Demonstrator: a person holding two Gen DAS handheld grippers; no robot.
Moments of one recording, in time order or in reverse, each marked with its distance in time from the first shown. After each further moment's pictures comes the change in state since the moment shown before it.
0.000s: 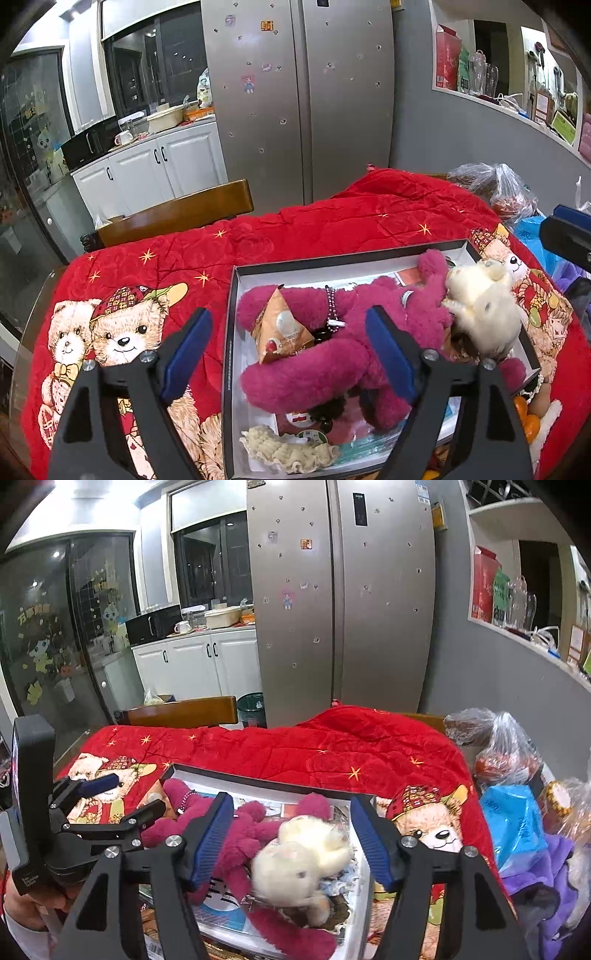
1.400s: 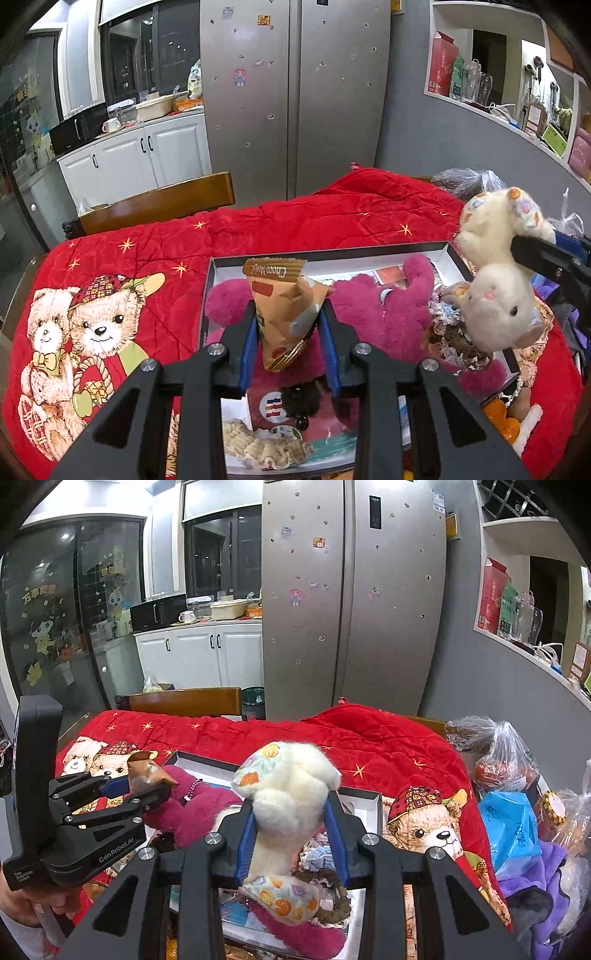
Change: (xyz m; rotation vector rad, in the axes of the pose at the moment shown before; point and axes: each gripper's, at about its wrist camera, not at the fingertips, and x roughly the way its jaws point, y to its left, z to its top) left arm 0.003 -0.003 -0.003 -0.034 0.013 -0.075; right arm 0.001 0.019 -0.005 -0.052 0.015 -0.019
